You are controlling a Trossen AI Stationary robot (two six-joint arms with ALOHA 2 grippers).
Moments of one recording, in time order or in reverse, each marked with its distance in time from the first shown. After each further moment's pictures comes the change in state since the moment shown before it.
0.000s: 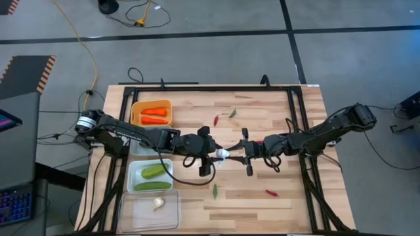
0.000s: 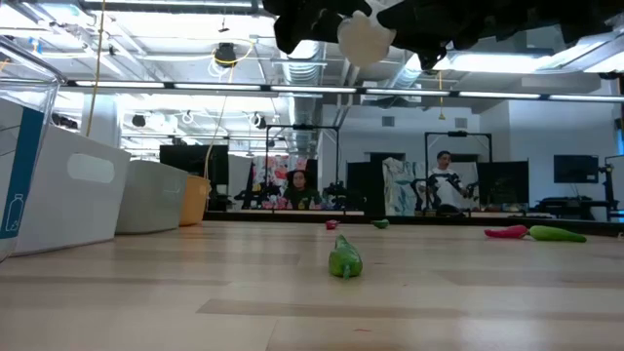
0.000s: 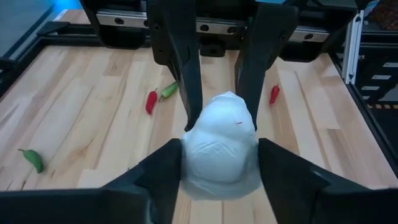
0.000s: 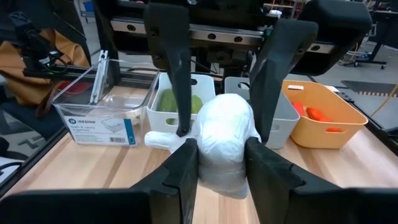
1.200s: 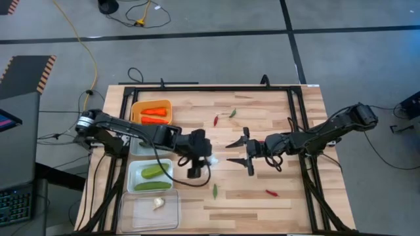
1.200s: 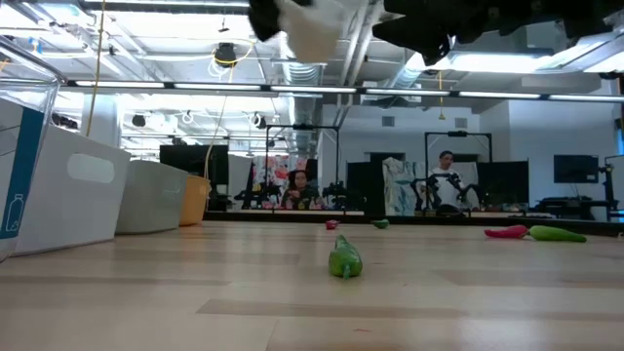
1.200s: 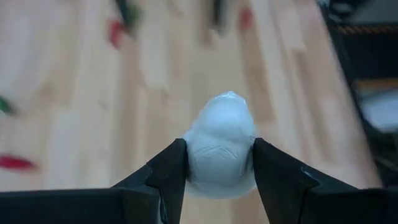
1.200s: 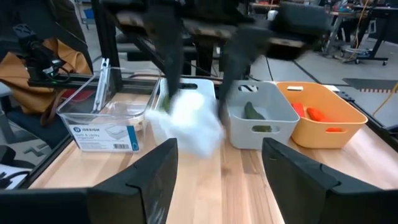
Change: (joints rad) left arm -0.014 0.003 0.195 -0.493 0.168 -0.010; right arm 0.000 -0.031 0.003 -0.032 0.003 0.030
